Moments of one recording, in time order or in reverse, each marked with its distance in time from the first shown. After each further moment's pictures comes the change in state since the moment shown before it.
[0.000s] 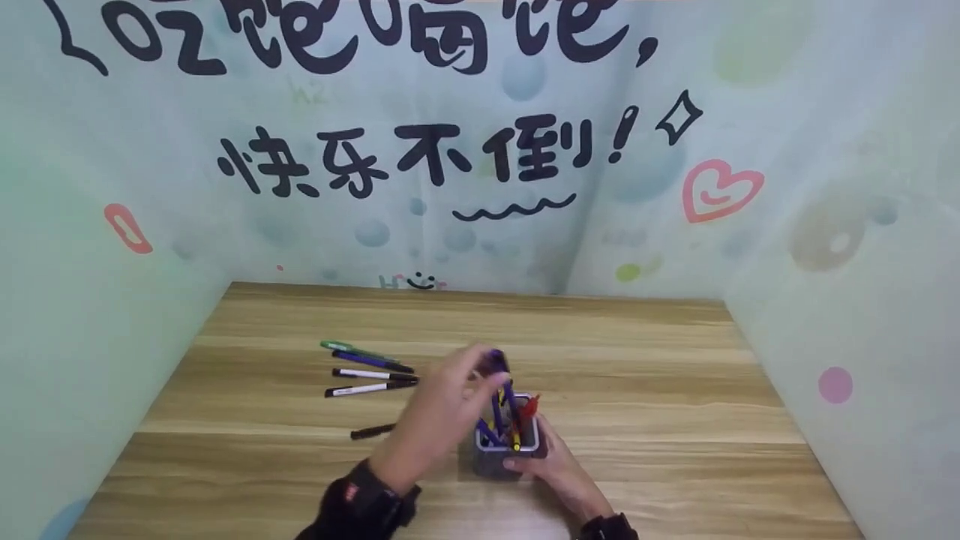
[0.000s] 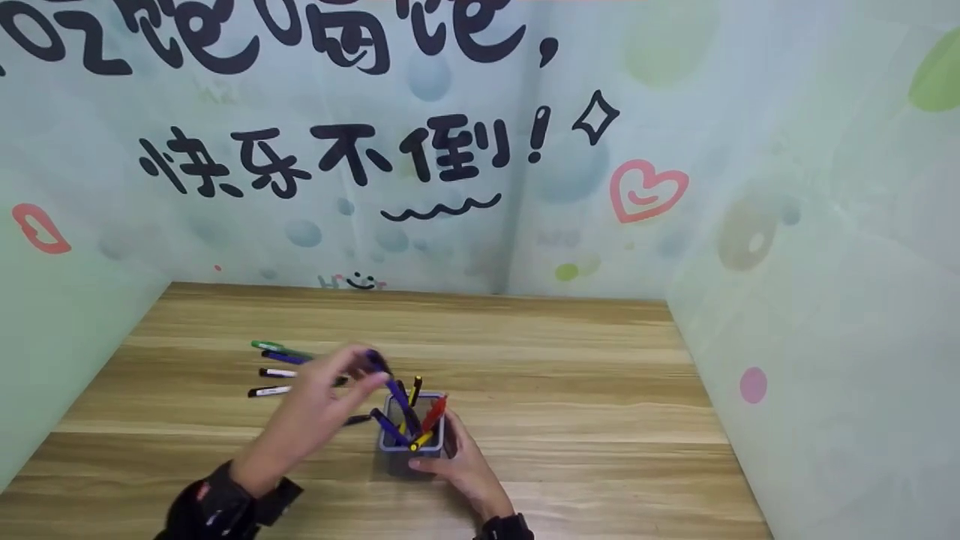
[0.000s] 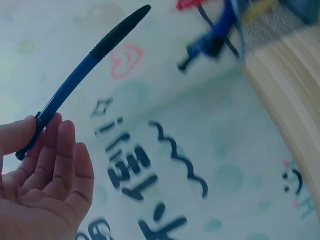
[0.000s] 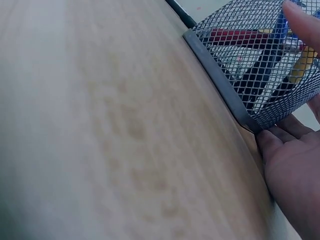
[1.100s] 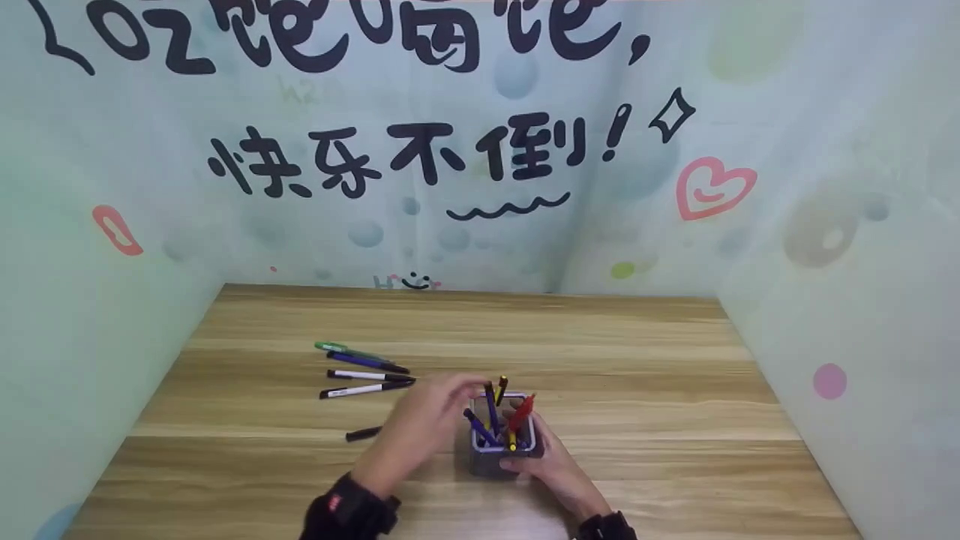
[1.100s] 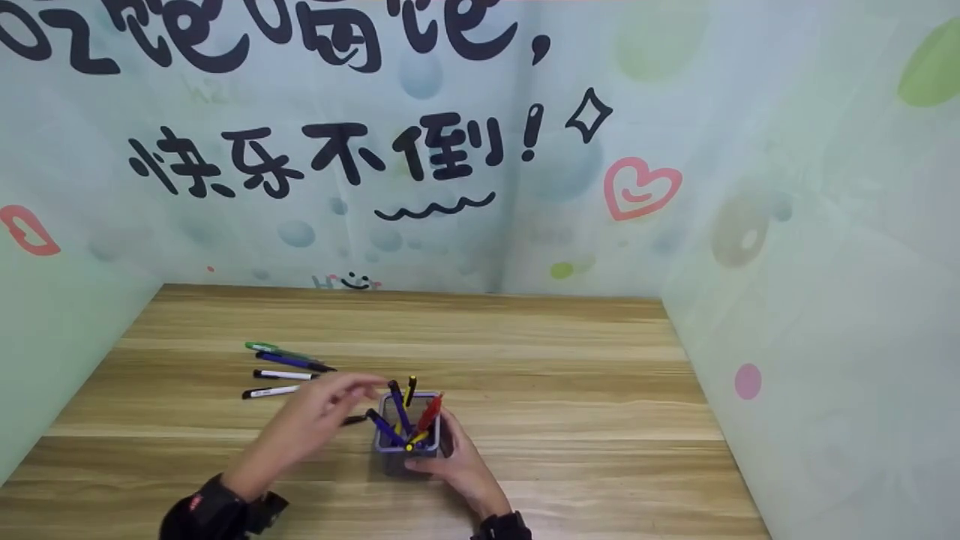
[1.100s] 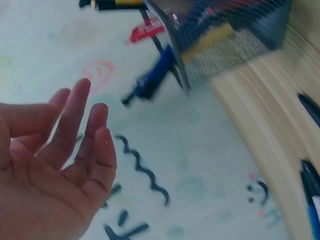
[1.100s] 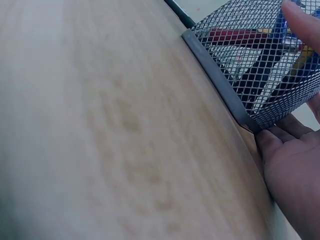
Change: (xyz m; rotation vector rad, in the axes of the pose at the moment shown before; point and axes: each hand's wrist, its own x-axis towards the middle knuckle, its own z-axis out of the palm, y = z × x) left_hand -0.018 -0.039 0.011 0.129 -0.173 -0.161; right_hand 0.001 0.002 -0.003 -0.024 -0.021 -0.061
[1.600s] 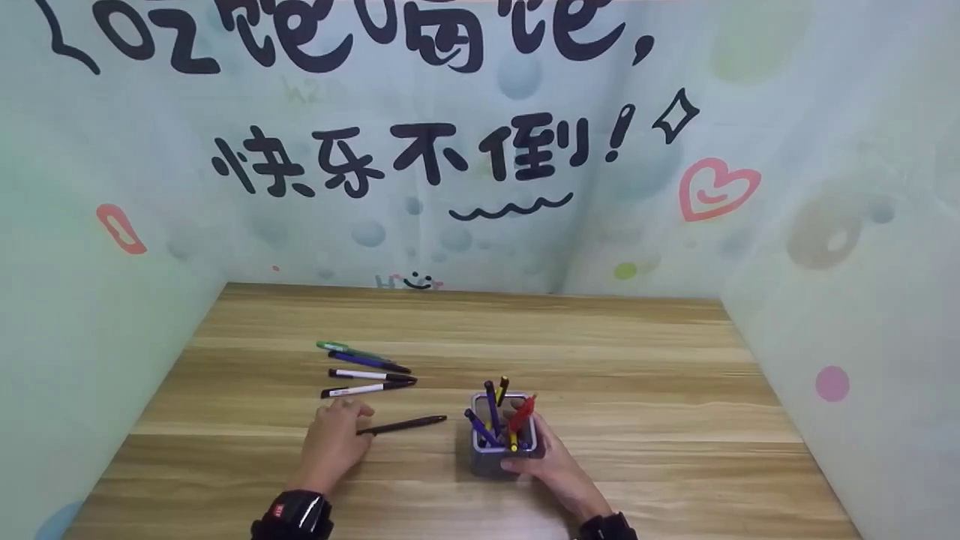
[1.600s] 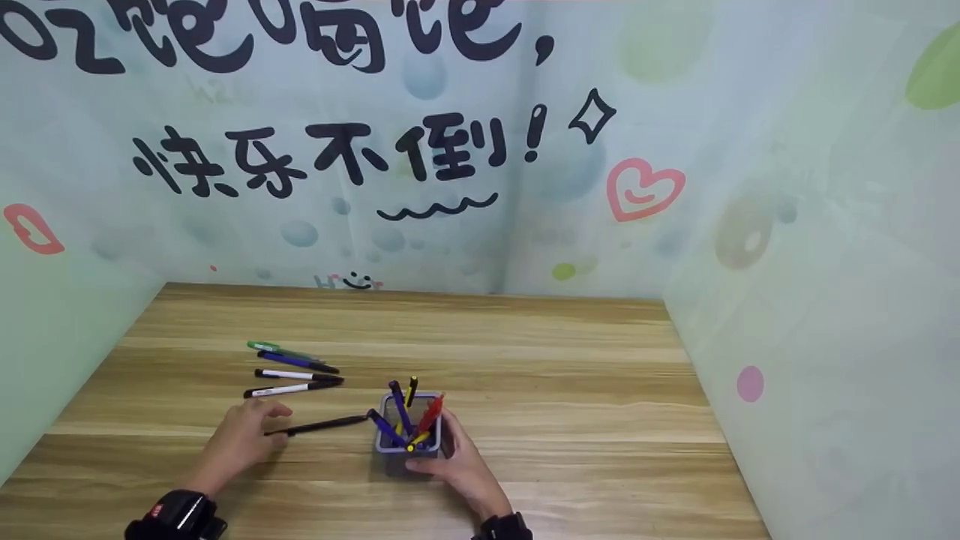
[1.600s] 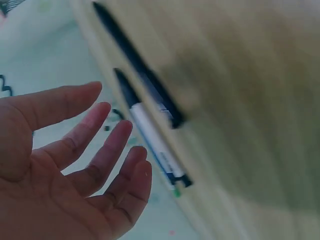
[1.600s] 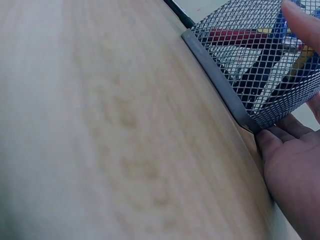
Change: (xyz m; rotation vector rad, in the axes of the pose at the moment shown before) left_hand -0.044 -0.121 -0.010 0.235 0.041 -0.437; right_hand 0.001 0.000 0.001 0.017 0.019 0.051
